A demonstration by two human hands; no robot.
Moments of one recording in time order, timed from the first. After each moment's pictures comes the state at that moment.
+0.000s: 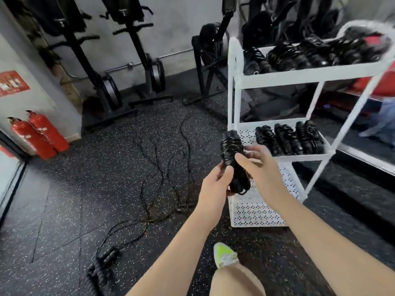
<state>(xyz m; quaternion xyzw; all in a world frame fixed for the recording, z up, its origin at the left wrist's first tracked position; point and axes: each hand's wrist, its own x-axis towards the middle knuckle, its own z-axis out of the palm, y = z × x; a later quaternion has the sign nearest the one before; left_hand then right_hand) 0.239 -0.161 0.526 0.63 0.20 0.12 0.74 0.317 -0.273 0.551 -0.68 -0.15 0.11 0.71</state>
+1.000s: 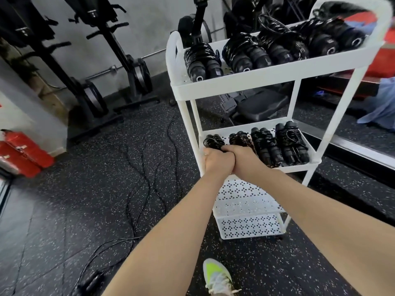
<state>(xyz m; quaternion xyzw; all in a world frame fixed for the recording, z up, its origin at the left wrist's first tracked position) 0.455 -0.192 0.522 0.76 0.40 0.03 0.51 0.496 -0.269 0.504 -0.86 -0.27 0.10 0.42</state>
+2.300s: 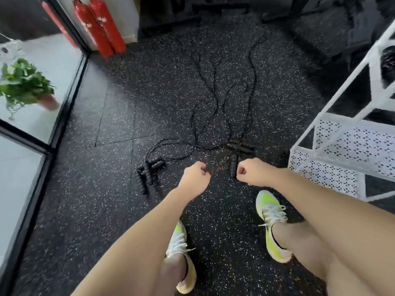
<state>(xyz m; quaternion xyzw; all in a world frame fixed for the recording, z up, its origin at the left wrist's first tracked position) 0.059 0.040 0.308 0.77 0.47 -0.06 0.44 0.245 -0.081 0.323 -0.80 -0.48 0.37 0.03</state>
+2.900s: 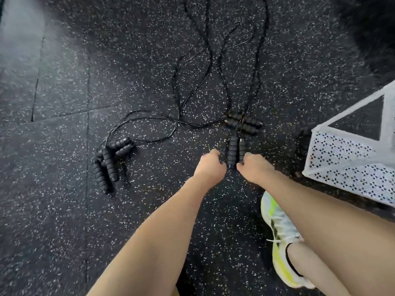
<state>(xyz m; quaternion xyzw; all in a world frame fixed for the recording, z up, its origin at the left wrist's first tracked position) 0.193 0.098 0.076 0.75 0.46 -0.15 0.45 0.316 0.000 0.071 -0.88 -0.28 0.38 -0.03</state>
